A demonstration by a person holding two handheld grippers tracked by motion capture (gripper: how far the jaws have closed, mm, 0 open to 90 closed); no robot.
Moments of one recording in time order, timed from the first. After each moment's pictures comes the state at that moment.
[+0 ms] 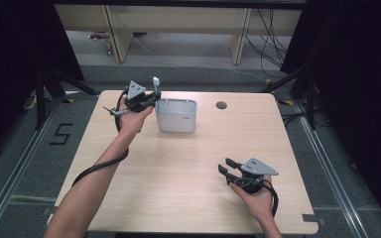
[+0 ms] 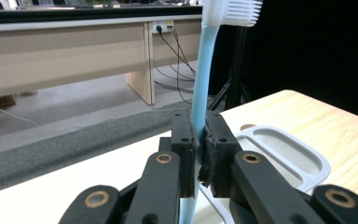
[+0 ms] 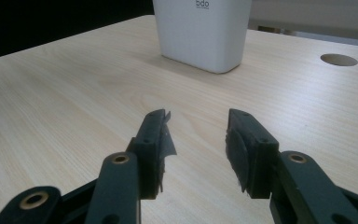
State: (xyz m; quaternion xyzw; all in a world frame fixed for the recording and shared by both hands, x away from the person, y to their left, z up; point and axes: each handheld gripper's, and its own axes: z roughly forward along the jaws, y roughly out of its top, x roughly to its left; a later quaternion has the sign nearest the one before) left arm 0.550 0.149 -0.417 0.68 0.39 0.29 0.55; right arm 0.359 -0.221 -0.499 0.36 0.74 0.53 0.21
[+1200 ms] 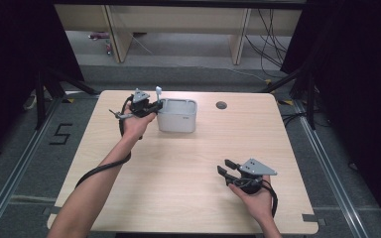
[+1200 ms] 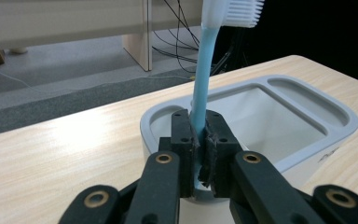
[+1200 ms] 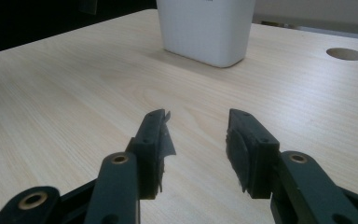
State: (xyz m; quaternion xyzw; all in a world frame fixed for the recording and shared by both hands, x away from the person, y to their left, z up) left arm 0.558 0.145 -0.447 0.70 0.43 0.24 0.52; right arm 0.358 -0.220 -0.501 0.36 0.75 0.52 0.20
